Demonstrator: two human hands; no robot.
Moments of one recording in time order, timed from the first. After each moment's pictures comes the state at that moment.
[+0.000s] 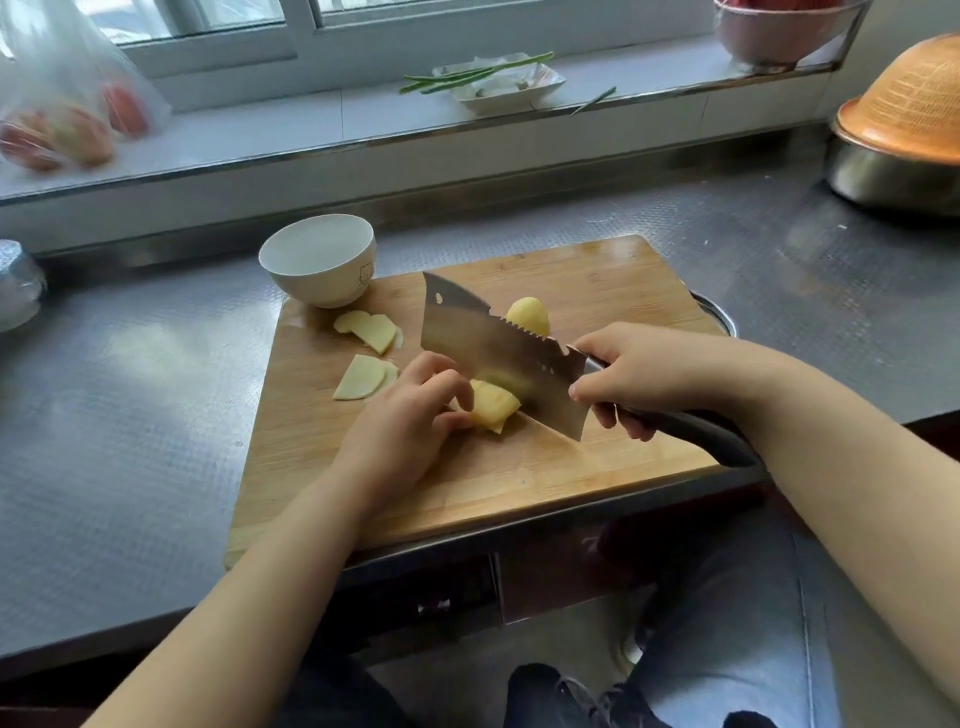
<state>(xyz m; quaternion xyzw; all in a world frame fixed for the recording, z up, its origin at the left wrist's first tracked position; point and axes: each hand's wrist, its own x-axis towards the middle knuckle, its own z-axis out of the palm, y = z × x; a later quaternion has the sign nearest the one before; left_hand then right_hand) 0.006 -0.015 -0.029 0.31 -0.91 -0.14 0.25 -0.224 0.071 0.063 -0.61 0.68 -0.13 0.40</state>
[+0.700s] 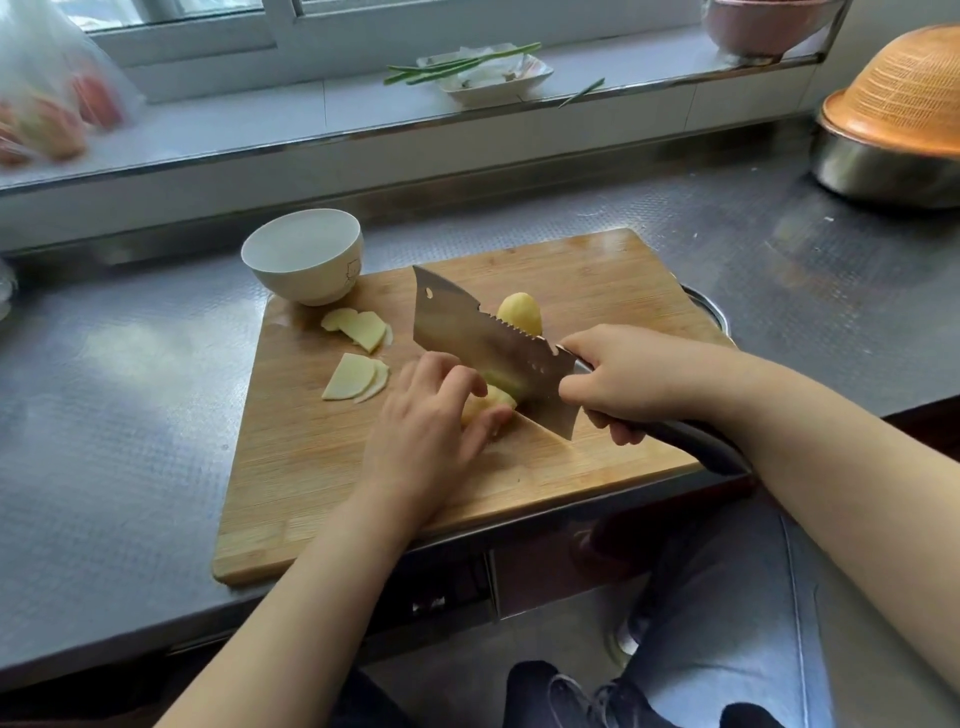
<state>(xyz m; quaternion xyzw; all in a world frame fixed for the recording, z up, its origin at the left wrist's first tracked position) -0.019 0.009 -0.034 0.37 -0.88 -0.02 0.30 -0.212 0.073 0.061 -0.61 0.70 -0.12 0.35</state>
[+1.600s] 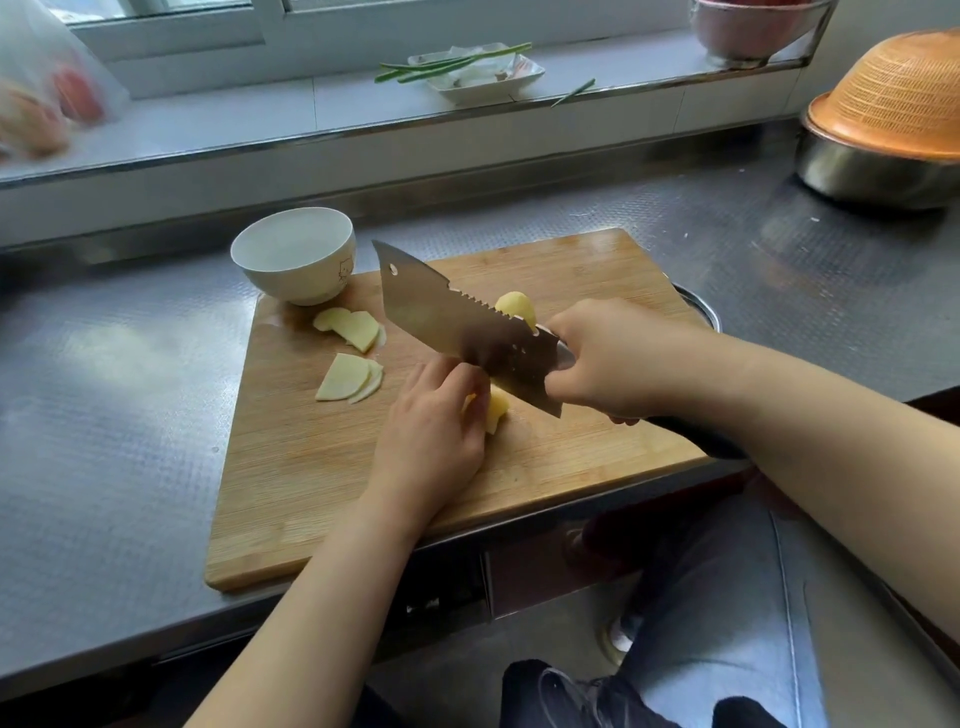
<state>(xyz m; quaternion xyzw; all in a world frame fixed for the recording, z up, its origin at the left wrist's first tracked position) -0.029 0.013 -0.028 0.40 -0.86 -0.13 0.29 -0.197 0.073 0.078 -0.65 0.72 -0.08 0.23</state>
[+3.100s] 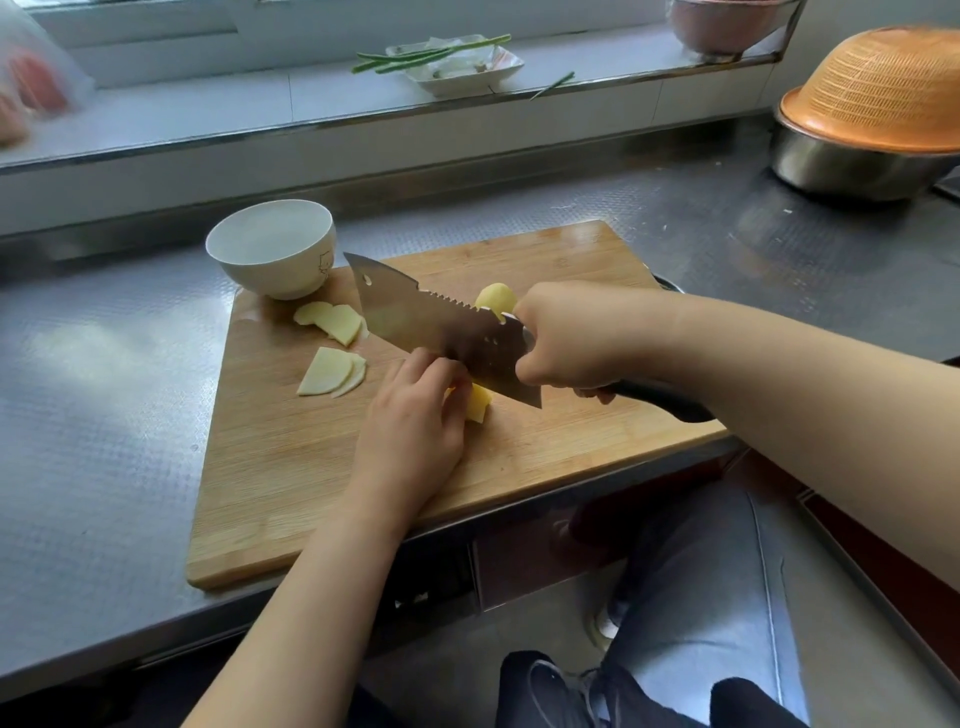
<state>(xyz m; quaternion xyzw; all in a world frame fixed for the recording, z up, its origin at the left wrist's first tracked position) -0.026 0.012 -0.035 0.38 -0.86 -0.11 0.32 -0.186 0.058 0.090 -0.65 0.72 -0.01 0.25</state>
